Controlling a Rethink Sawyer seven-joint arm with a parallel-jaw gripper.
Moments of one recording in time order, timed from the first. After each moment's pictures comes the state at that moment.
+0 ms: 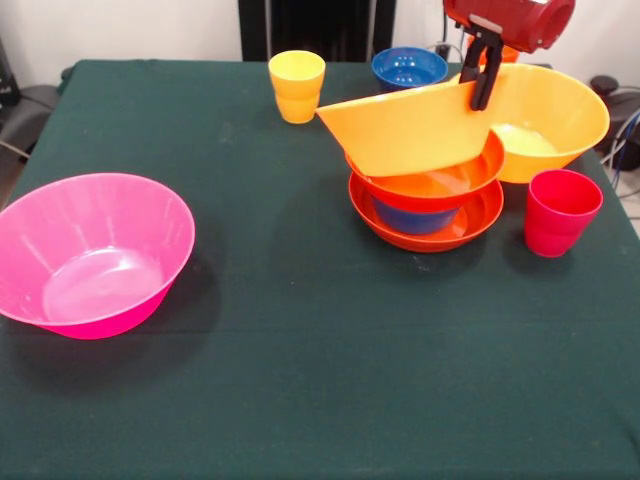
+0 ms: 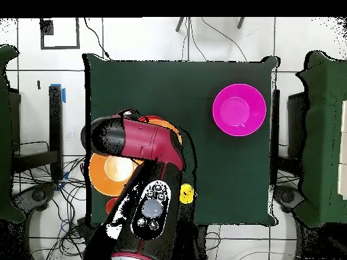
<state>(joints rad) 0.18 -0.62 -0.31 1.56 0.25 0.54 2.45</state>
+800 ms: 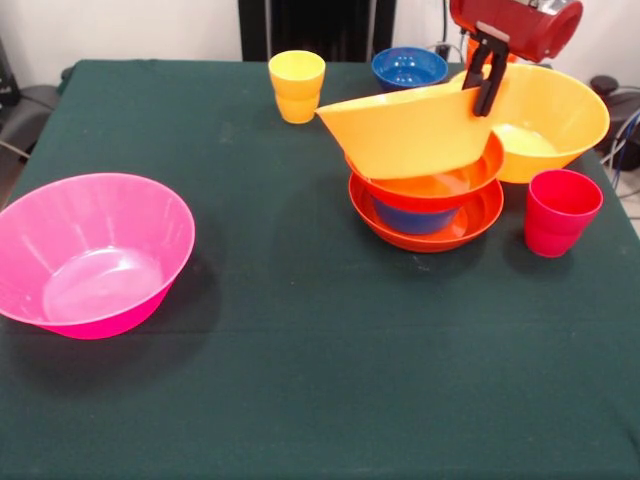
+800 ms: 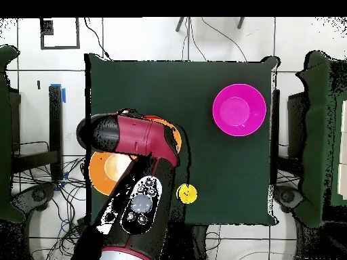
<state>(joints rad) 0.21 -0.57 -0.35 1.50 0.25 0.58 2.45</state>
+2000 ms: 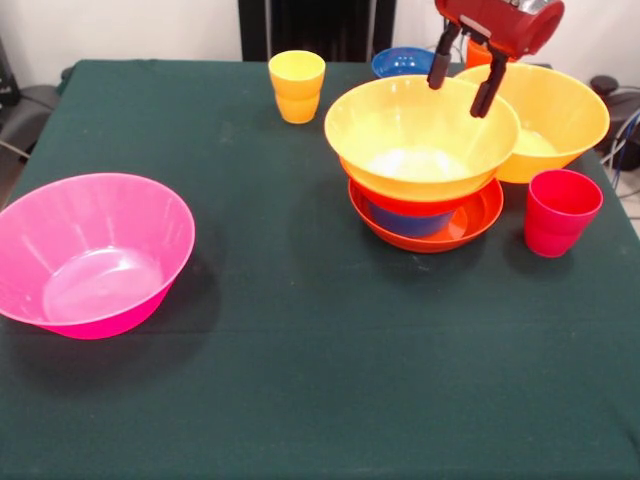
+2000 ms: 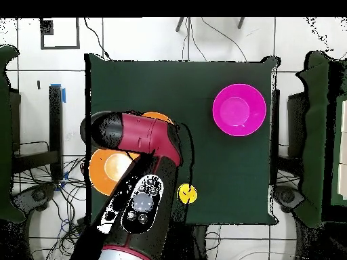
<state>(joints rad) 0.21 -0.56 -0.38 1.48 0.25 0.68 2.45</state>
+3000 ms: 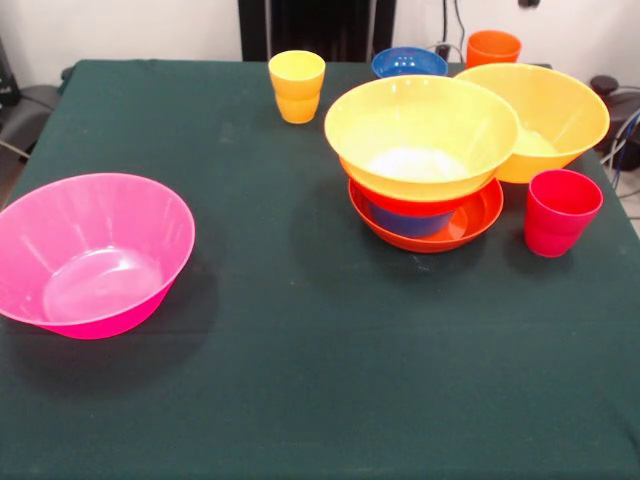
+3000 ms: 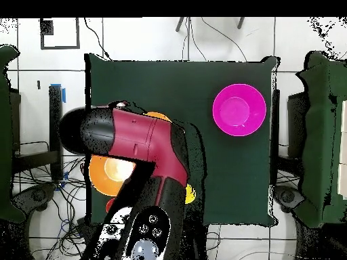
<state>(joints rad) 0.20 -0.76 -0.38 1.47 0.25 0.78 2.45</state>
